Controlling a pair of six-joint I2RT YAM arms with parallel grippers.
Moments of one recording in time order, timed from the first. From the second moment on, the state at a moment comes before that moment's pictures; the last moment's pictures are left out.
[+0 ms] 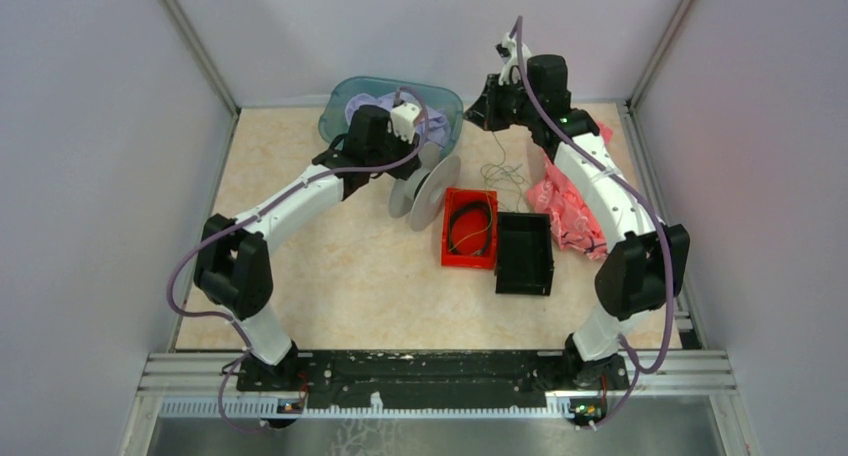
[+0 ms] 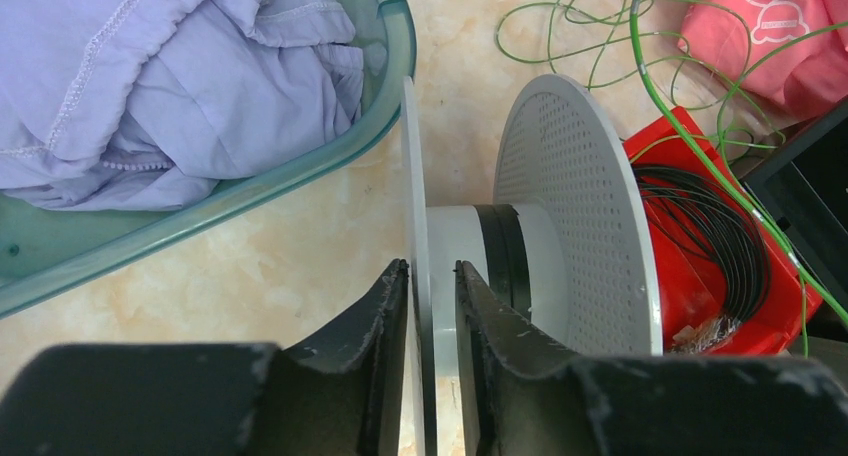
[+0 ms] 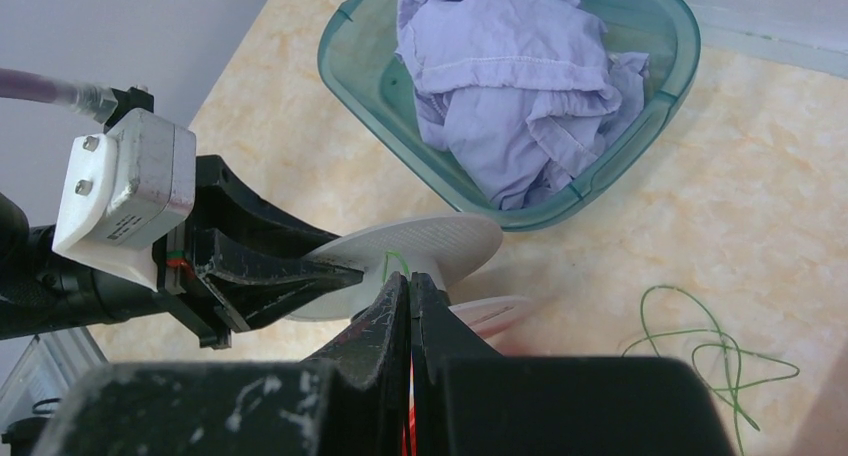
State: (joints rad) left arm -0.55 1.73 1.40 -0.19 0.14 0.01; right arm 0.31 1.65 1.62 -0.35 -0.45 0.25
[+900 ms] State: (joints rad) left arm -0.50 1.51 1.24 -0.27 0.16 0.08; right arm 0.39 1.79 1.69 -0.34 -0.44 0.34
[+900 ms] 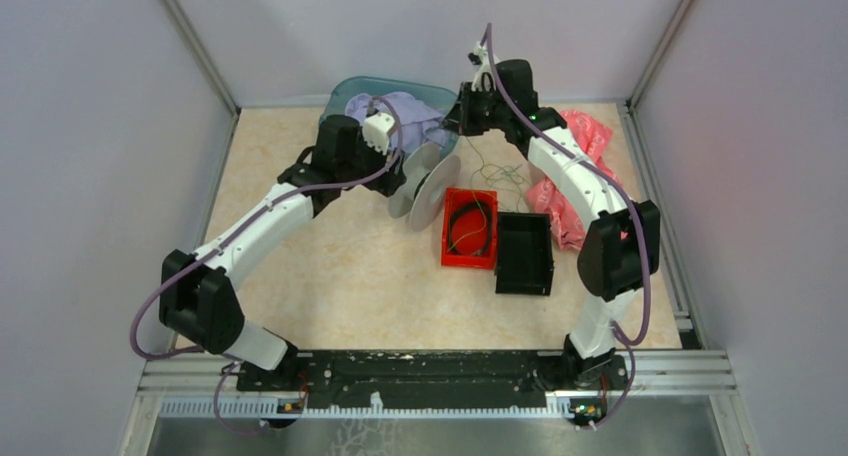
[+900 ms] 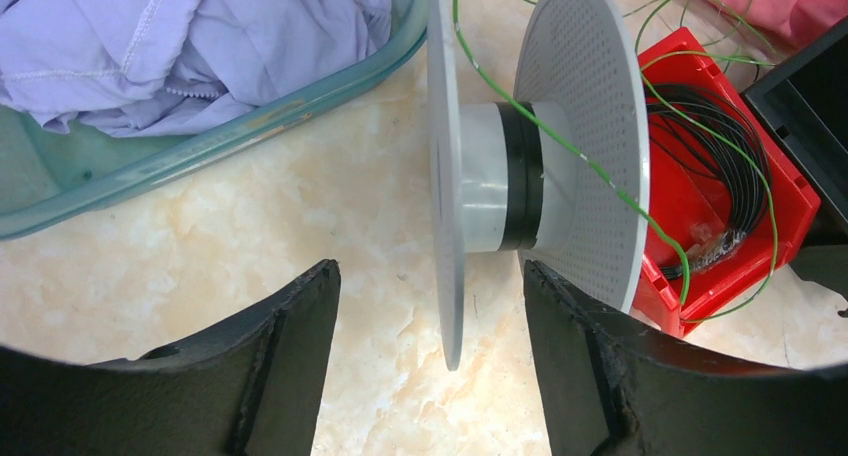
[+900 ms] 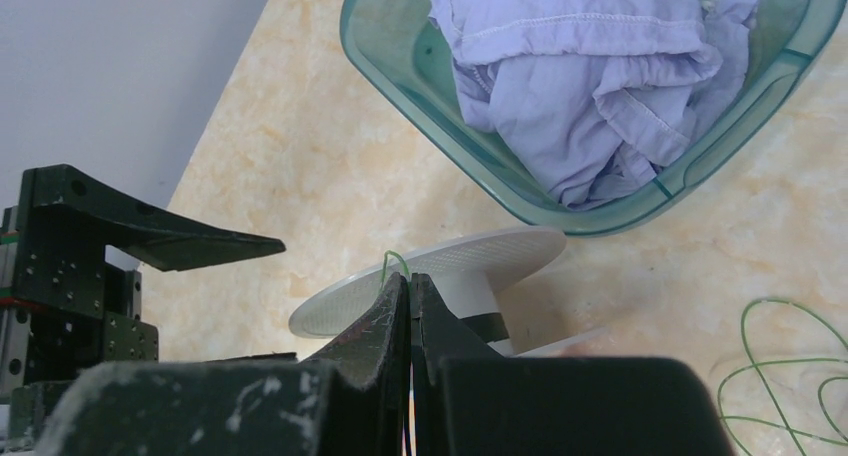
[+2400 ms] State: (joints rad) left arm -0.53 1.71 1.39 -0.25 0.19 -0.19; right arm 0.42 1.80 1.61 -0.29 -0.34 0.45
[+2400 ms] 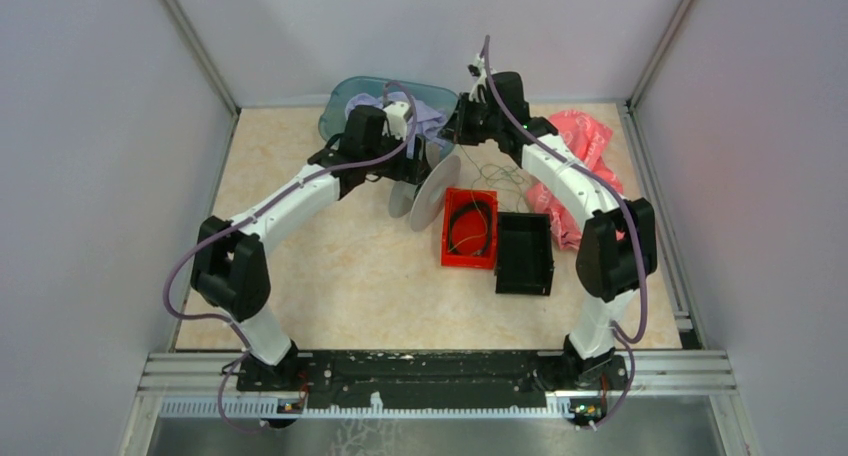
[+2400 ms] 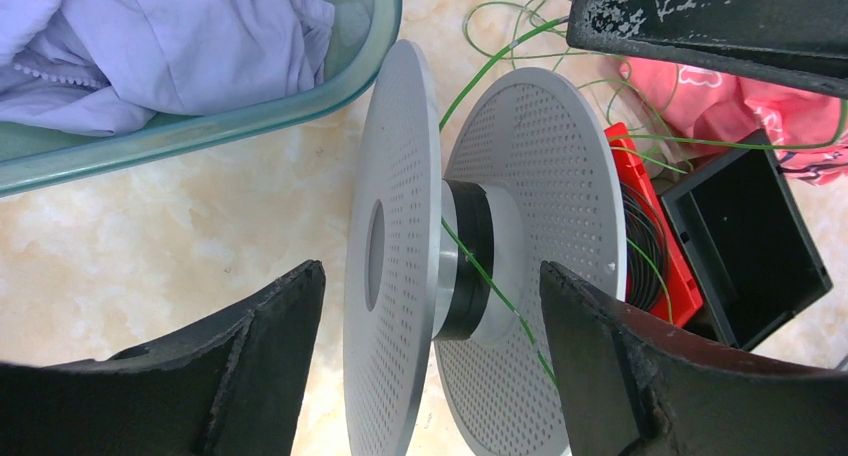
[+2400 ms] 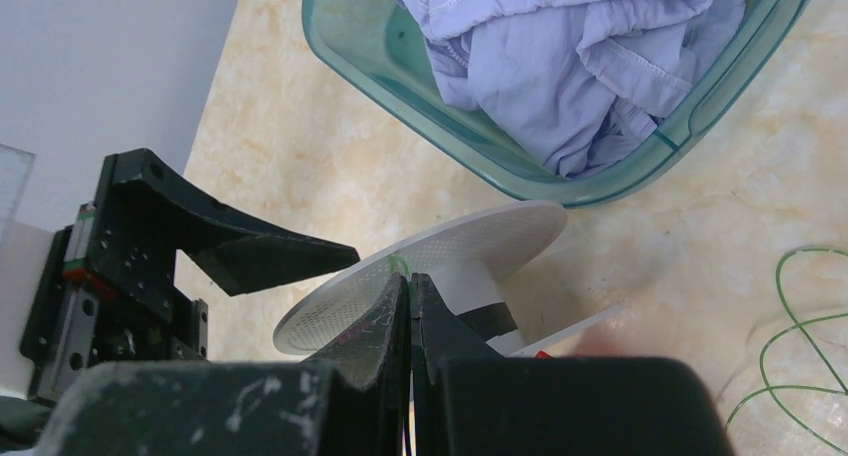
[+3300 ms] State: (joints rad) left arm -0.55 1.71 1.38 -0.28 0.11 -0.04; right arm 0.42 1.79 1.58 -0.28 -0.34 0.45
